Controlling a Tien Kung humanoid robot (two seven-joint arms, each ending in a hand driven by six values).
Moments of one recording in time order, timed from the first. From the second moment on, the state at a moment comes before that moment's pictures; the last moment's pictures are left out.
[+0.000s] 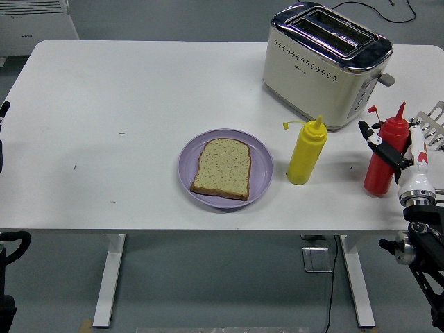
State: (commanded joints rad) left arm -0.05 0.03 -1.83 -1.47 0.67 0.06 -0.11; right arm 0.23 -0.22 1.13 1.23 -1.00 -0.53 0.30
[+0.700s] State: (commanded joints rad) left arm -0.05 0.03 -1.83 -1.47 0.67 0.07 -0.11; right arm 0.24 -0.24 1.18 1.34 -0.90 -0.52 0.34
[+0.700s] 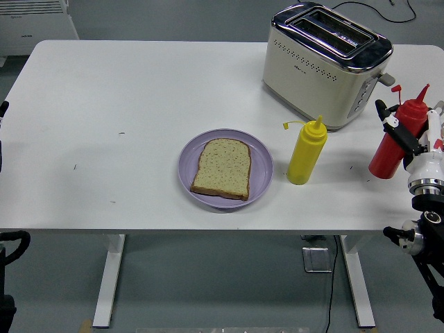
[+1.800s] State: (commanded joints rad) left arm -0.04 0.02 -1.84 -1.47 0.67 0.07 -0.11; right arm 0.76 -0.36 0.80 1.37 -1.78 -0.58 0.12
